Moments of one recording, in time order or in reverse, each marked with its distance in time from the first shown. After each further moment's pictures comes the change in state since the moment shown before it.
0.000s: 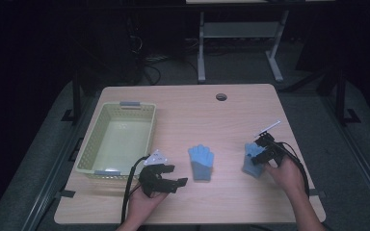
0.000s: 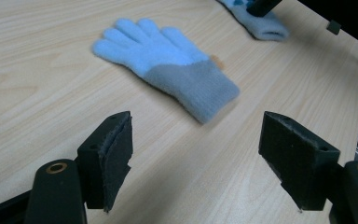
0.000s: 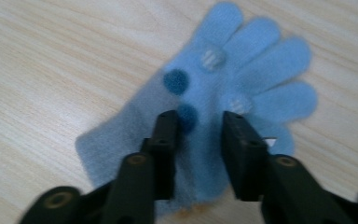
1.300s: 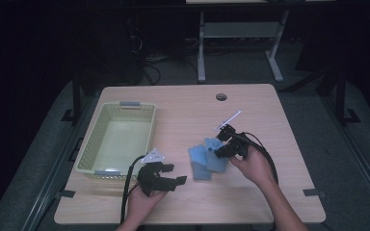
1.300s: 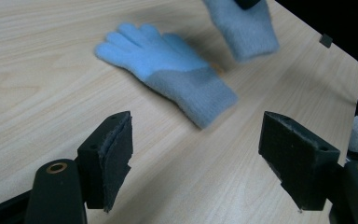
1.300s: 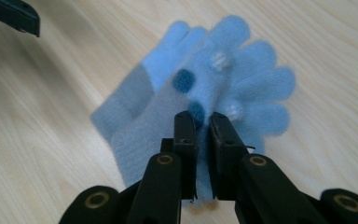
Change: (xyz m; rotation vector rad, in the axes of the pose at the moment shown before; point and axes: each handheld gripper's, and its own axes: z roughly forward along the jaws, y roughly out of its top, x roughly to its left) left arm 0.004 0.001 -0.003 -0.020 -0.020 -0.045; right arm 0.109 0.059 -0.032 -0.111 0.155 -0.304
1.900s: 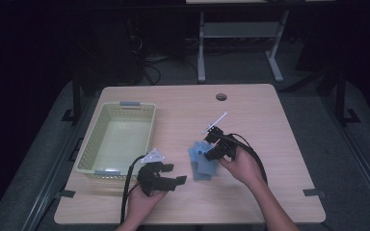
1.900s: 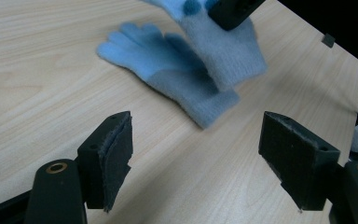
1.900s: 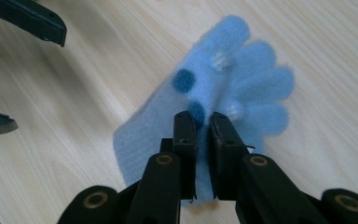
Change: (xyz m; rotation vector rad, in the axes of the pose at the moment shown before) left arm 0.001 0.000 0.001 0.000 0.006 0.000; right arm 0.018 0.017 0.019 0.029 0.039 -0.028
